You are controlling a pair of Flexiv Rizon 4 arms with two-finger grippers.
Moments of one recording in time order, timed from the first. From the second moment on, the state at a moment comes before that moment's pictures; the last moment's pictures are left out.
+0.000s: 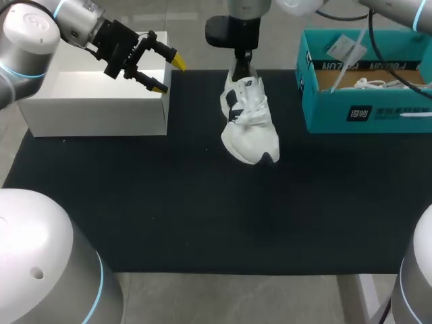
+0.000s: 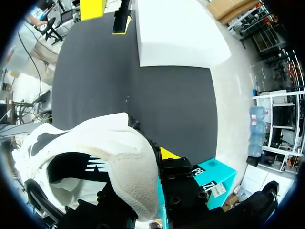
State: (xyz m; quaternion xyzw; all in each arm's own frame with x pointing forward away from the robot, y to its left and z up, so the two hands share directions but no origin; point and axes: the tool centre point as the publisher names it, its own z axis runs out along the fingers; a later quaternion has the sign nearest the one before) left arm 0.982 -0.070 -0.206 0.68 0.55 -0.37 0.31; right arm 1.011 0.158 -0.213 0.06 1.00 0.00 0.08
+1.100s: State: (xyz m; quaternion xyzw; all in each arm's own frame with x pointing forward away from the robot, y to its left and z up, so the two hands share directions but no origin) left arm 0.982 -0.070 -0.206 0.68 0.55 -0.37 0.31; right arm 1.010 0.133 -0.057 0.03 0.99 -0.04 0.12
